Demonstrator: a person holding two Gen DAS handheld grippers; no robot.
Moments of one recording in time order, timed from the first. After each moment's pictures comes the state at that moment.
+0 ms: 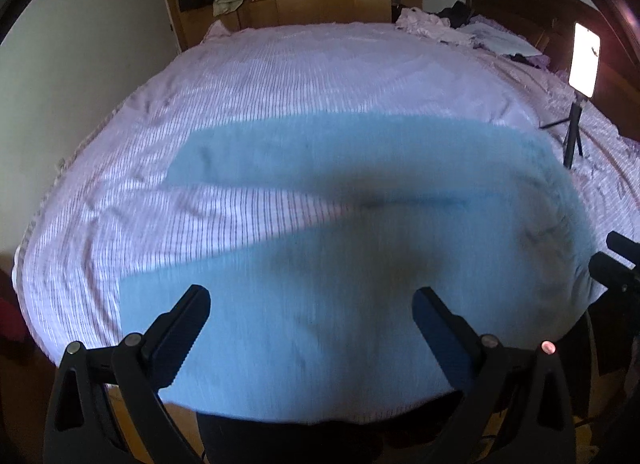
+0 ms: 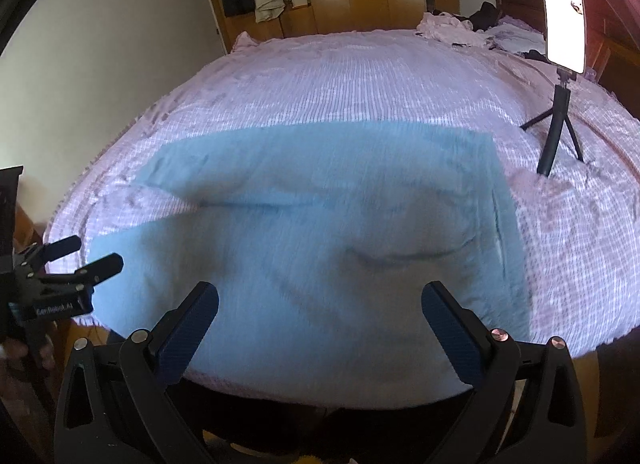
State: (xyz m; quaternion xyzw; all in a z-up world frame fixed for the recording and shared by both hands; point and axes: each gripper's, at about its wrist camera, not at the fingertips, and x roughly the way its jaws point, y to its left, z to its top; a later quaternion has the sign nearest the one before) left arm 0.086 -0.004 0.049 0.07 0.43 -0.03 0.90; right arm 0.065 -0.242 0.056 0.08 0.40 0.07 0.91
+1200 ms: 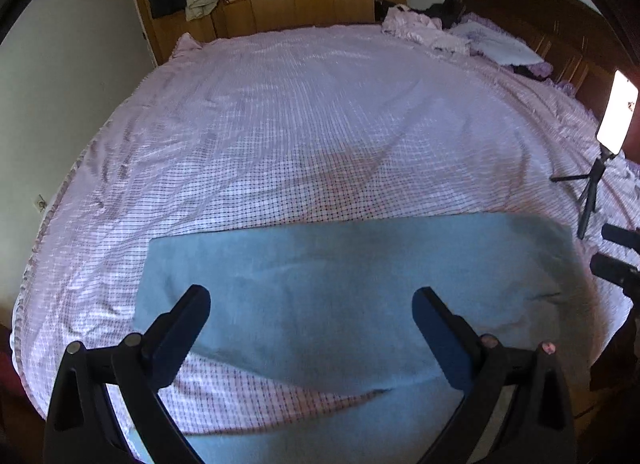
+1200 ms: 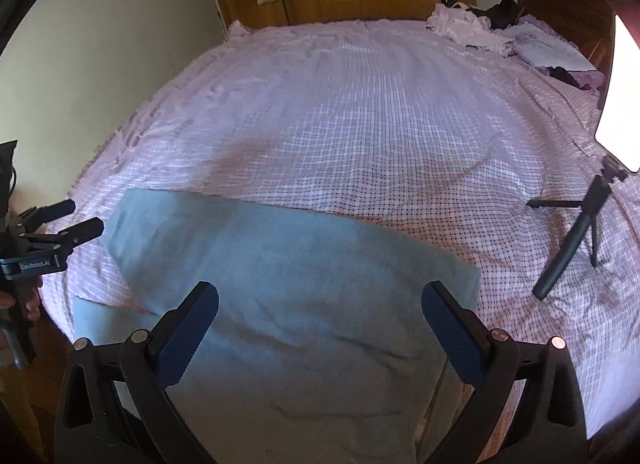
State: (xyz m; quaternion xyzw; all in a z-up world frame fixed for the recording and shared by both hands) left arm 0.270 -0.047 0.094 0.09 0.45 -0.06 0.89; right arm 0.242 -0.314 0.086 0.05 0.46 0.09 0.88
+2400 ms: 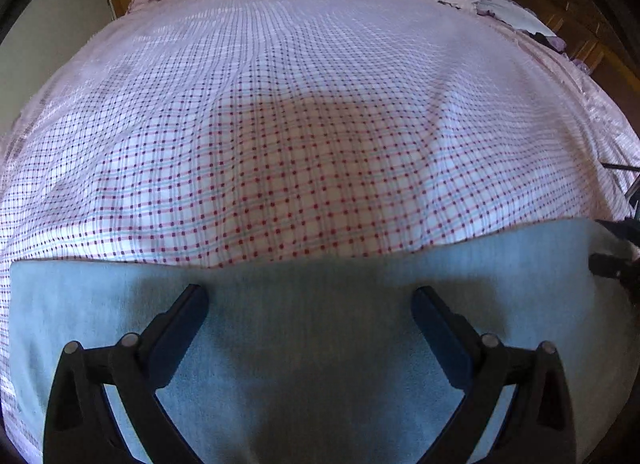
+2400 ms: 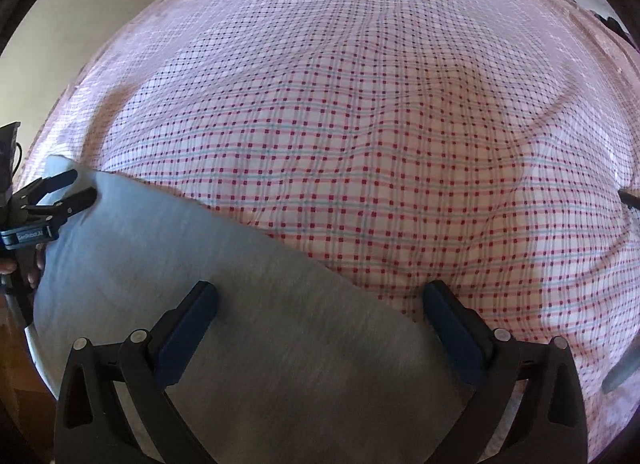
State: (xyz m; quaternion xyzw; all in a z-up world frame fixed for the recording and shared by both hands) left arm 0.401 -0.038 -0.064 0.07 0.50 -0.11 0.85; right arm 0.371 -0.353 -0.061 0.04 0.56 0.11 0.82
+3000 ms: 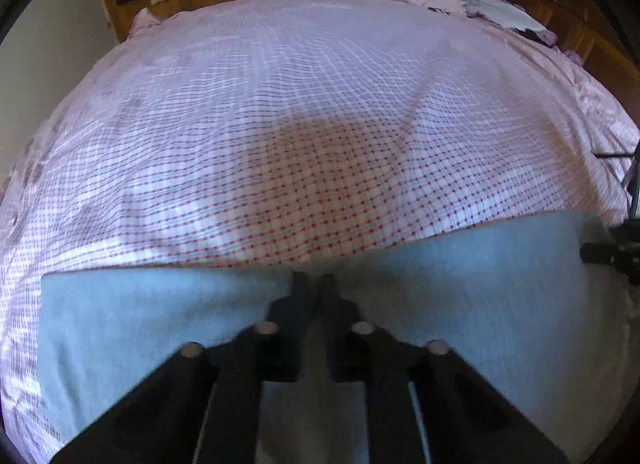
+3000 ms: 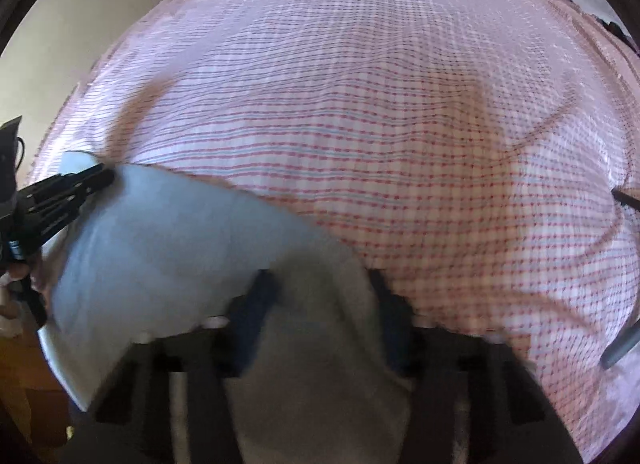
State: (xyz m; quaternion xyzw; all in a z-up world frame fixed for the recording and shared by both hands) left arm 0.387 -0.040 -0.040 0.09 0.48 -0.11 0.86; right arm 0.363 -0.305 -0.037 0.05 0.57 0.12 0.81
